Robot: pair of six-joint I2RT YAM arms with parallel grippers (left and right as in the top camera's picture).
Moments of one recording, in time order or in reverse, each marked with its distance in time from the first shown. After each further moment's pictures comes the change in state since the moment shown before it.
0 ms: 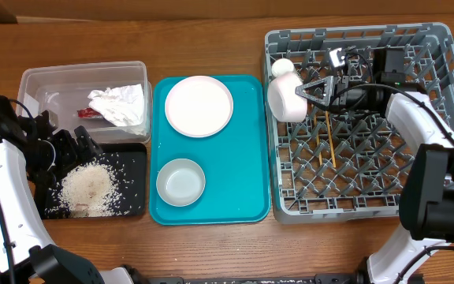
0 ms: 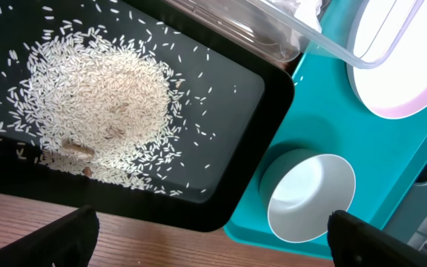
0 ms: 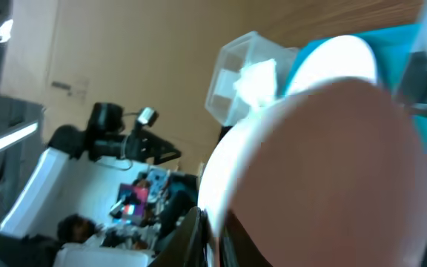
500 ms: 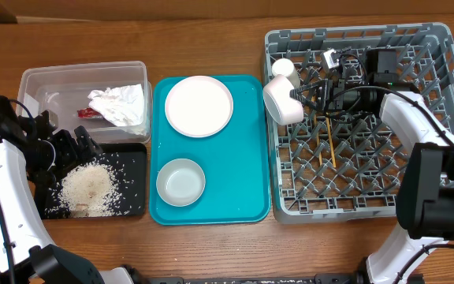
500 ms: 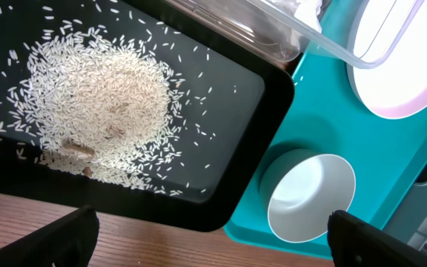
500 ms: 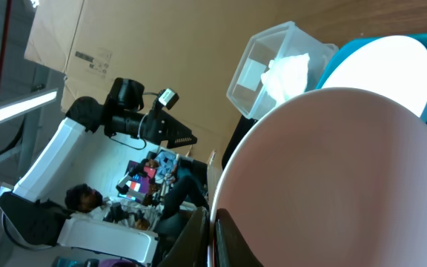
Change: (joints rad) left arm 0.000 0.000 0.000 0.000 0.000 0.000; right arm 0.034 0.009 -0.001 -0.005 -0.100 -0.116
